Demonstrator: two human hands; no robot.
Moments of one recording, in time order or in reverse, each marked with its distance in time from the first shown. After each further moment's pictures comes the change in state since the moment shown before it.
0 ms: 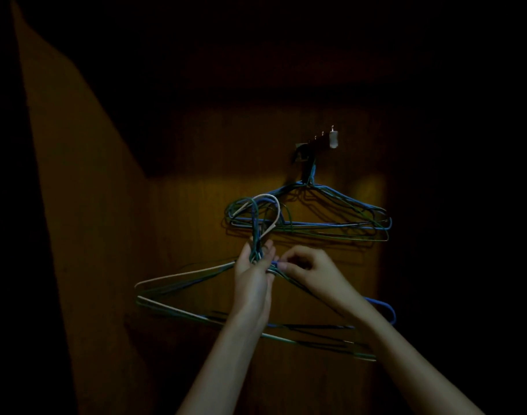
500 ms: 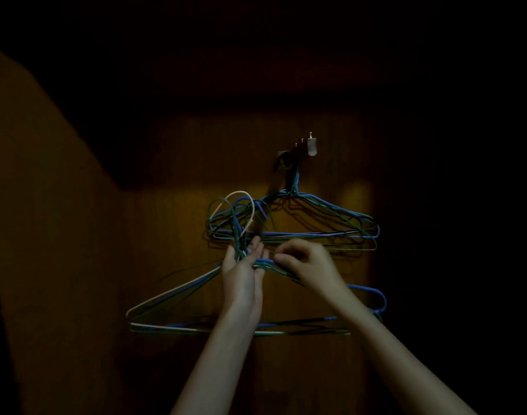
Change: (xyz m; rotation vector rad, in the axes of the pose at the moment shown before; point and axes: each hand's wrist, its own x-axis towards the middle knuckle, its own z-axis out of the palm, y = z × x) left_hand 0.035 -0.005 0.028 -0.210 0.032 0.015; right_hand 0.026 0.015 -0.024 -0.043 0.199 0.019
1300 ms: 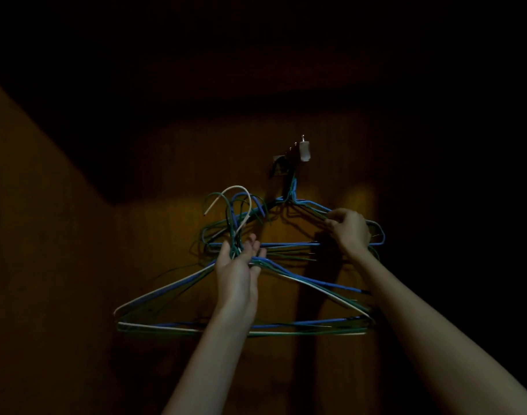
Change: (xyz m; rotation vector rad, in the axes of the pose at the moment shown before) left_hand 0.034 -0.003 0.016 0.016 -0.003 0.032; right_hand 0.111 0.097 -0.059 -0.341 0.448 0.309
